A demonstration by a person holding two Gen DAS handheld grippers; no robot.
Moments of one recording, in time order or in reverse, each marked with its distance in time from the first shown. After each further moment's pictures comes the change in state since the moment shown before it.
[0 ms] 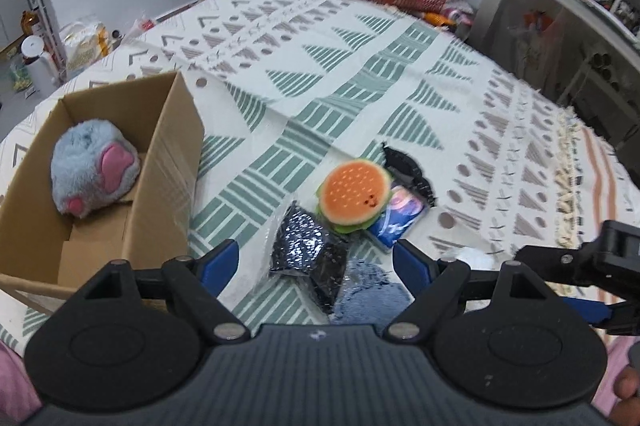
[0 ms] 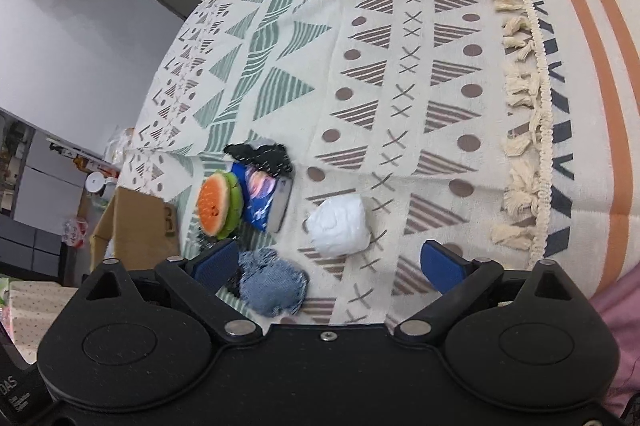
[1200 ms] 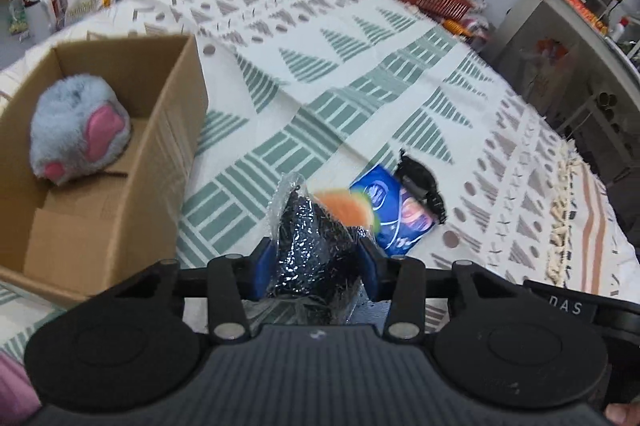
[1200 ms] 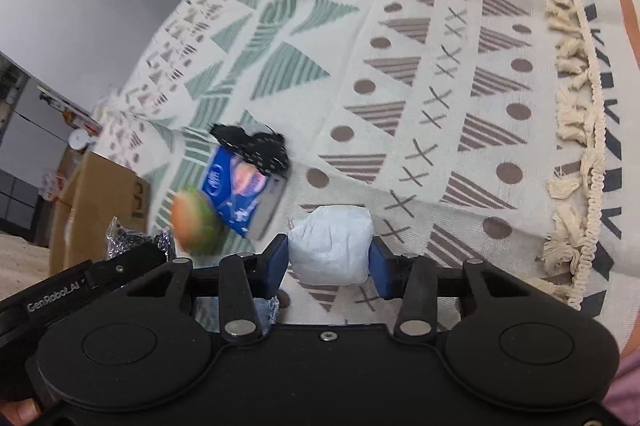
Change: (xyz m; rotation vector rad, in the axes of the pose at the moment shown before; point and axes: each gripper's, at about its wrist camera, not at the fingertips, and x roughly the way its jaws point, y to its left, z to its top) left arm 0.012 0.027 0.010 -0.140 0.038 -0.083; right arm 0.040 0.016 0.006 -0.174 0.004 -0.031
